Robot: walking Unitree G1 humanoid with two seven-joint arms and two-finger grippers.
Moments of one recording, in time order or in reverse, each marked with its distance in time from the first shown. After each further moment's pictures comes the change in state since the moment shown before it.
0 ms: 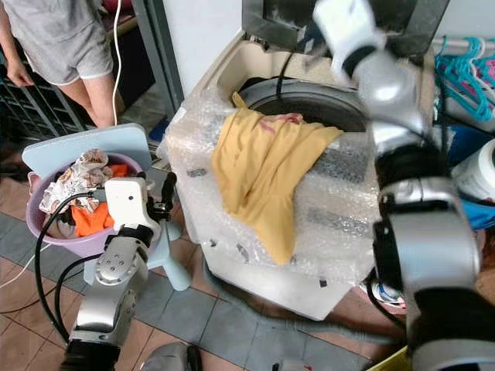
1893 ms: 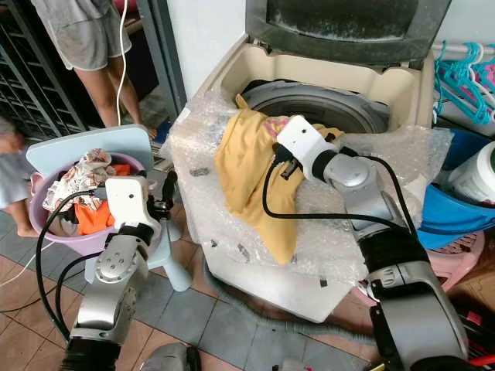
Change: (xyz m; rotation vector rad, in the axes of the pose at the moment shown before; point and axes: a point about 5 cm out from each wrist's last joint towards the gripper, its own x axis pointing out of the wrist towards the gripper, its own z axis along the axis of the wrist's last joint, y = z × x) left arm 0.002 -0.002 0.000 -0.002 0.002 -0.023; right arm -0.105 0.117 -0.107 0.019 0.411 0.597
